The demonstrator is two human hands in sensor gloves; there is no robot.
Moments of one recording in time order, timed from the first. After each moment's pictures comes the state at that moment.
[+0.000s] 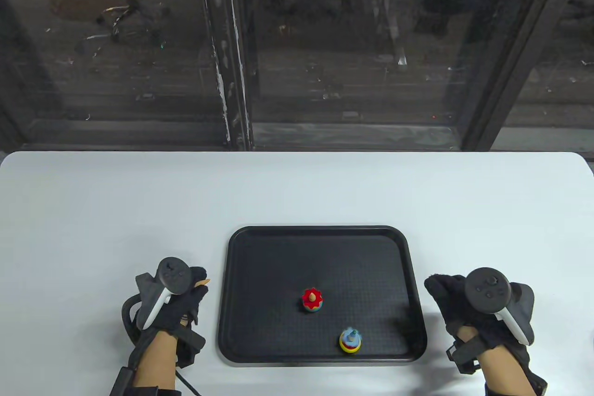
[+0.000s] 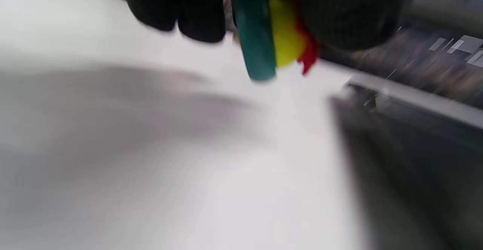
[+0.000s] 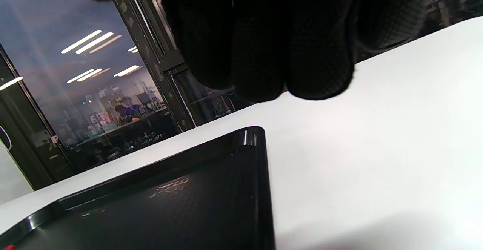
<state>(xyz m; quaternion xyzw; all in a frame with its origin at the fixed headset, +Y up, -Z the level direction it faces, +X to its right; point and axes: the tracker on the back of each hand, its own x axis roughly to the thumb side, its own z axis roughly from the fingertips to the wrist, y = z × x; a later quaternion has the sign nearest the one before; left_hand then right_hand) -0.269 -0.726 -0.345 -0.04 0.11 0.18 0.98 0.291 -0.683 -0.315 -0.02 -0.03 0.97 0.22</state>
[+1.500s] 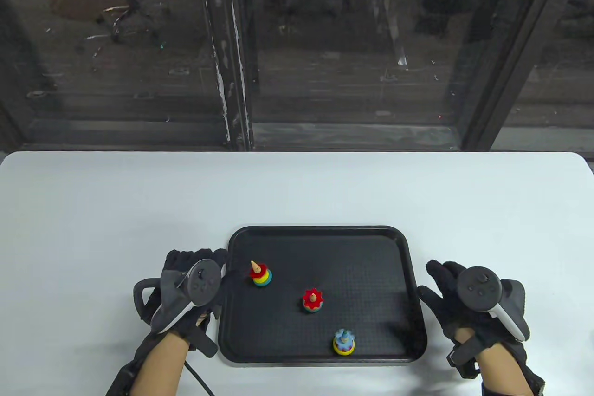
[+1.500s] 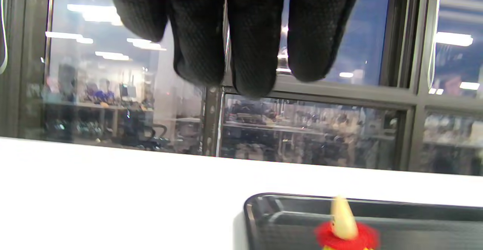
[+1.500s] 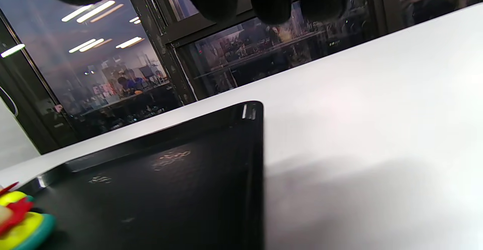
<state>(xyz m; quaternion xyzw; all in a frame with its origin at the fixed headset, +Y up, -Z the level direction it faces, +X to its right) -0.217 -0.646 -0.315 0.11 -0.02 0.07 0.99 0.289 -0.694 -0.319 -0.01 0.01 0.98 0.18</state>
